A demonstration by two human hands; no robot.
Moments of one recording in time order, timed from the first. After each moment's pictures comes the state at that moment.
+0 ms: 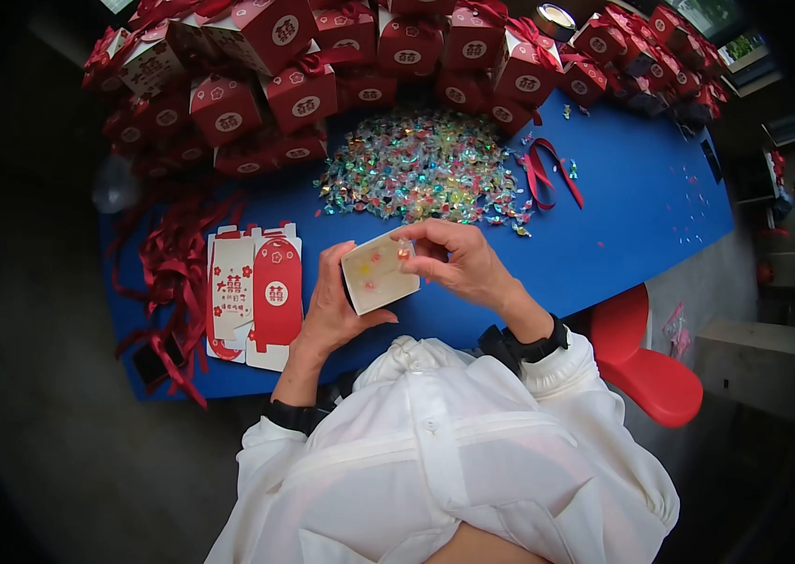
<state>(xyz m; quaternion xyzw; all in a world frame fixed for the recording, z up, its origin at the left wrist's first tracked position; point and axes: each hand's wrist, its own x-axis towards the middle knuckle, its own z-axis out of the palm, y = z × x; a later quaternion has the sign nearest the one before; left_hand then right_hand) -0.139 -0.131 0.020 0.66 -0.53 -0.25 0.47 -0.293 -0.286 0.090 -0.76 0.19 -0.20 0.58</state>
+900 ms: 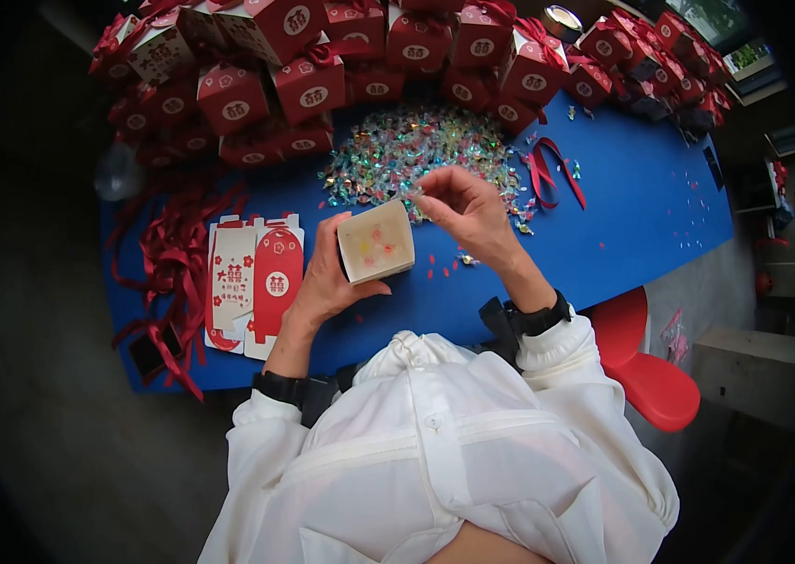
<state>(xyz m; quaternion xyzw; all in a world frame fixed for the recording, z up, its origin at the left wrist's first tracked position) -0.116 -0.146 0.012 0.66 -0.55 -0.24 0.45 -0.275 -0.314 0.073 -0.66 0.22 -0.29 0.66</state>
